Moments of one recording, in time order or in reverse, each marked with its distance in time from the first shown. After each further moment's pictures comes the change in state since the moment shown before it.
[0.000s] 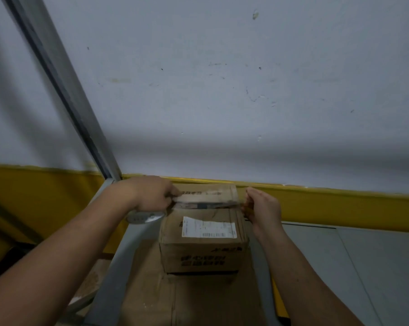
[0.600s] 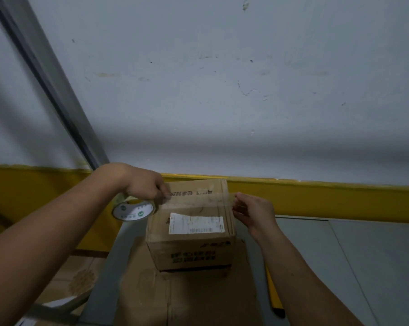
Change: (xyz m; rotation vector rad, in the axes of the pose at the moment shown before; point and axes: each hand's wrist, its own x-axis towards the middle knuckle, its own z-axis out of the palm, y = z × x) left_hand 0.023 -0.016 -0.010 -0.189 -0.215 0.031; right_hand 0.008 0.019 -0.019 0.007 -0.085 0.142
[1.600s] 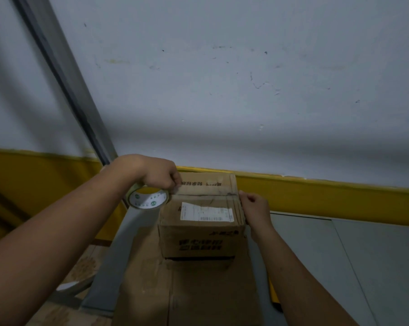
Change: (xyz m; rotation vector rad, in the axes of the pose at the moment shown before) left_hand 0.020 0.001 0.005 -0.024 0.113 0.020; right_hand 0.018 0.032 0.001 -0.507 0.031 -0.192
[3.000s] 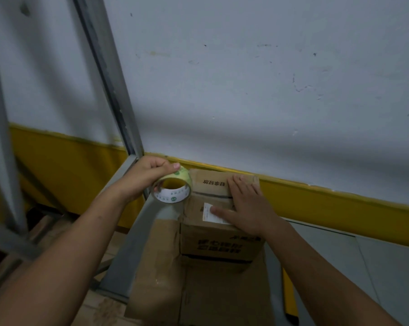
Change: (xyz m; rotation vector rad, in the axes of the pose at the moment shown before) left_hand -0.049 -0.073 0.071 -0.987 0.660 0.207; right_hand -0.025 -0.057 0.037 -1.219 -0.445 -0.641
